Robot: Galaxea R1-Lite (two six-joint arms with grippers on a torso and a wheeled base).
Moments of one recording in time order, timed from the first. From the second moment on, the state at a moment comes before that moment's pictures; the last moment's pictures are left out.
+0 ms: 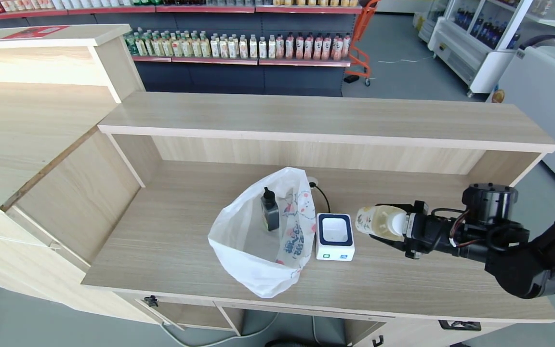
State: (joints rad) left arm 0.00 0.00 0.00 0.00 0.01 0.00; right arm 0.11 2.02 -0.65 -1.10 0.73 -1.16
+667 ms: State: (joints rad) left arm 0.00 0.00 0.00 0.00 0.01 0.00; right arm 0.15 2.15 -0.74 -1.14 0.78 -1.18
